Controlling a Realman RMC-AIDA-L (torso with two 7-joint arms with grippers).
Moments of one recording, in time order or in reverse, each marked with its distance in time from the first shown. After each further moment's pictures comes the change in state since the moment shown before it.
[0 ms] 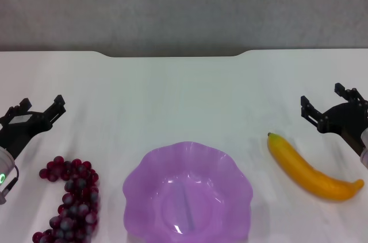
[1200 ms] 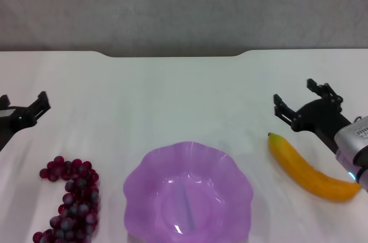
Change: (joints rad) left arm 0.424 -0.018 -0.145 0.921 0.242 -0.677 0.126; right arm -0.012 -0.017 -0.010 0.166 0.000 0.043 -0.117
